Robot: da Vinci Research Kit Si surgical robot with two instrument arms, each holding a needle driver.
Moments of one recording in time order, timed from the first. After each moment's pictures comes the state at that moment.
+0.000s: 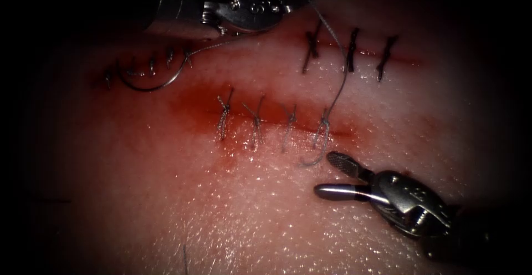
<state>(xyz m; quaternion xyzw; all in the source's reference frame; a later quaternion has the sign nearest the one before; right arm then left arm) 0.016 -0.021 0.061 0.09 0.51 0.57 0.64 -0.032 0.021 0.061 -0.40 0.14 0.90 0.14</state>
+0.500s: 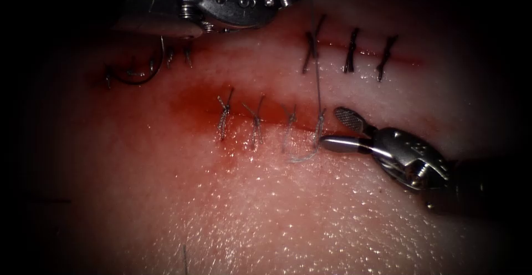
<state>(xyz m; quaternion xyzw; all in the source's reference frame) 0.016 -0.015 0.064 0.03 0.50 0.57 0.65 -0.031 0.021 0.055 -0.40 0.16 0.89 0.13</state>
